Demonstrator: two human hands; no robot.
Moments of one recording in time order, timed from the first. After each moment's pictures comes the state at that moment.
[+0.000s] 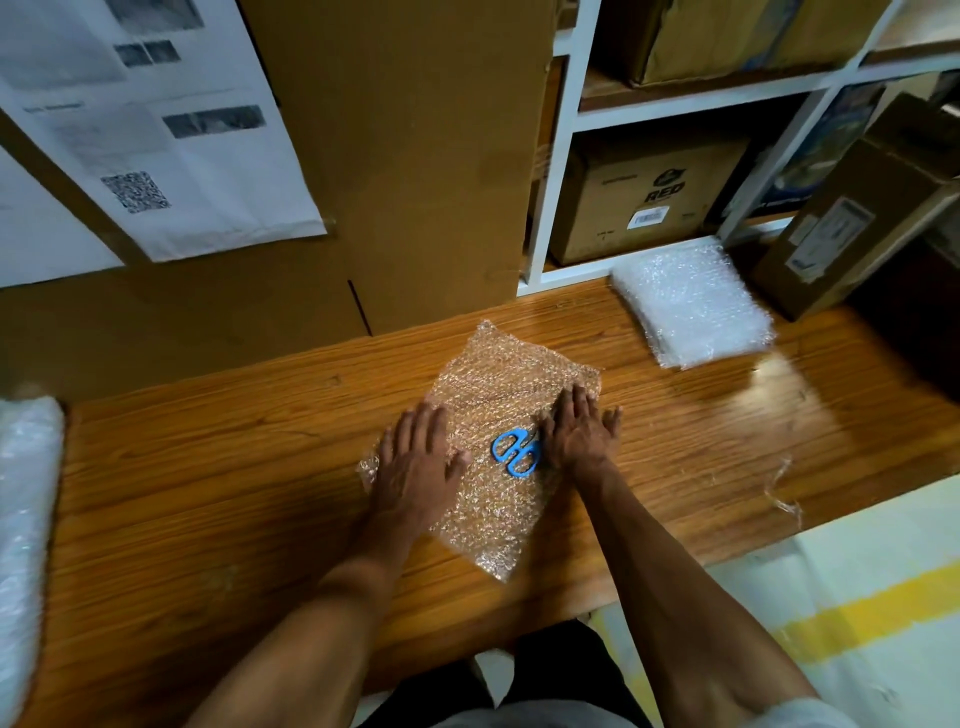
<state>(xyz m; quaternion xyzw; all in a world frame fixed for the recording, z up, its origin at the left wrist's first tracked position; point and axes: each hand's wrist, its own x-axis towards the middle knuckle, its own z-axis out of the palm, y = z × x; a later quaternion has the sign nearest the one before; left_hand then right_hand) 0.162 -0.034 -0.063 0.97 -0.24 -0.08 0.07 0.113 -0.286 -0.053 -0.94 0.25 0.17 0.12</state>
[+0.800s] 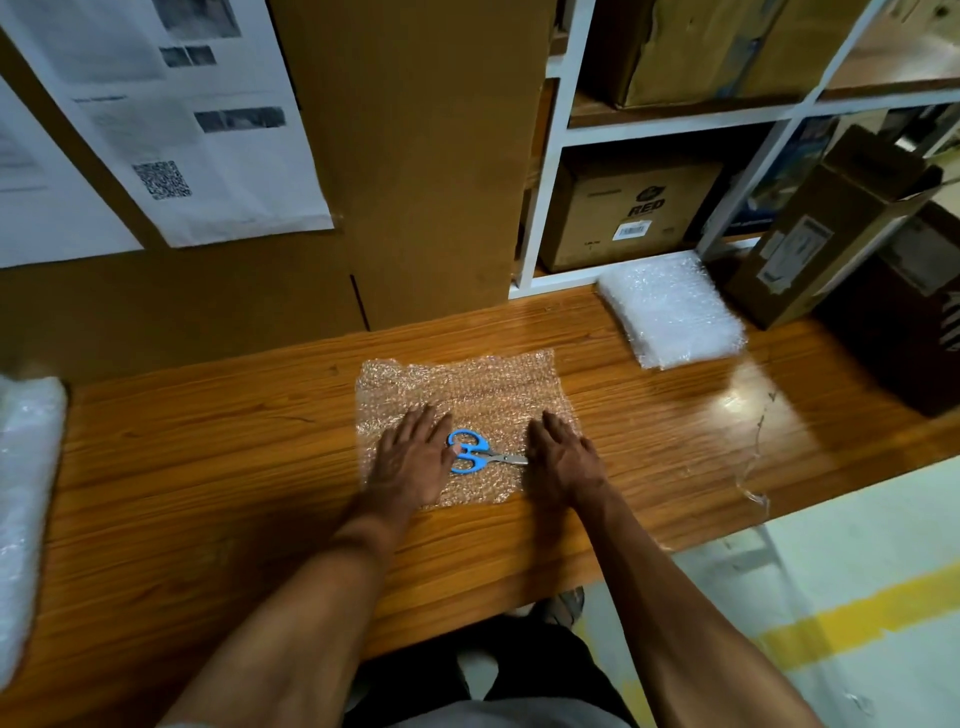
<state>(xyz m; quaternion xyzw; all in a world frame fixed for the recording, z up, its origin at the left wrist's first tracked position) 0.157 -0.036 -0.054 0.95 -0.25 -0.18 0.05 0.062 -0.282 -0.055 -0.96 0.14 0.20 0.14</state>
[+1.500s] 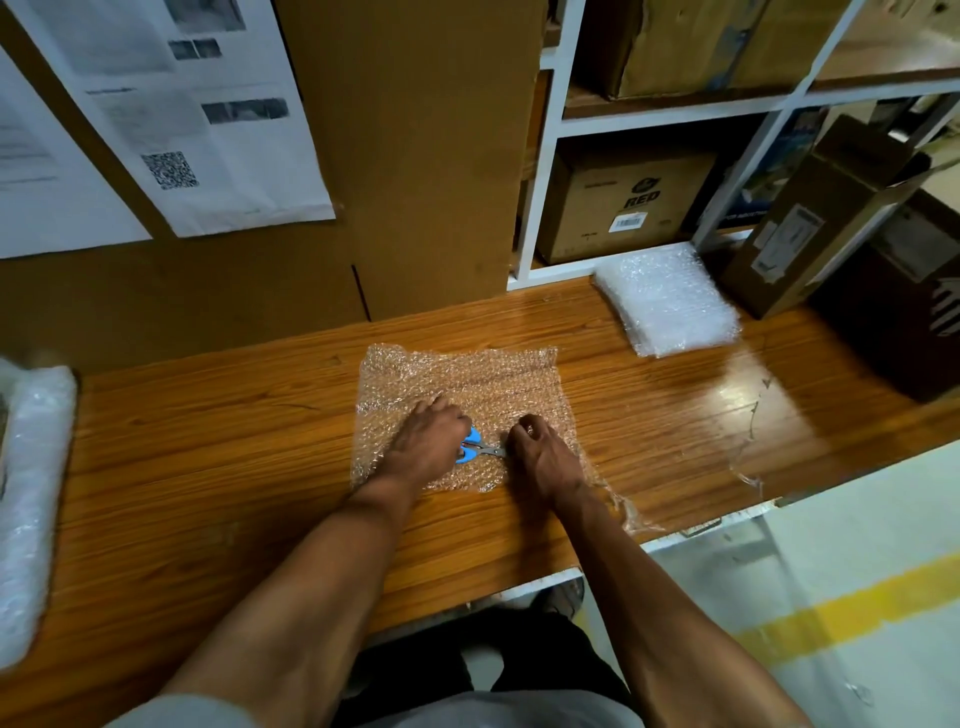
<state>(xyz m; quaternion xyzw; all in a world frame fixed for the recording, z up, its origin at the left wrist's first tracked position) 0.150 -0.057 -0.024 0.91 -0.40 -0.07 -0.02 0.045 -0.244 -0.051 -0.98 0.07 0.09 0.18</state>
